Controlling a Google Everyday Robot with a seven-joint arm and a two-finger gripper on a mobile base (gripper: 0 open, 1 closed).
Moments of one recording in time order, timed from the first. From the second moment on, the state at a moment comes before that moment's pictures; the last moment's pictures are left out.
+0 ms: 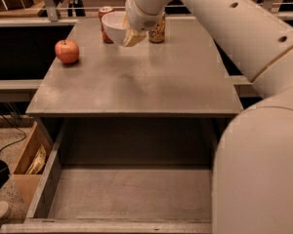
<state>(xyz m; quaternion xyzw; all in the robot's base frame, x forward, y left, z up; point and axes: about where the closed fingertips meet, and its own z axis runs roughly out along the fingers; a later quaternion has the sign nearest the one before) 0.721 0.043 0.933 -0.80 0.52 -0.06 0.30</state>
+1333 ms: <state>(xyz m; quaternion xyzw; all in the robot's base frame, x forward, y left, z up) 0.705 0.121 0.896 -0.84 0.46 -0.07 0.28</state>
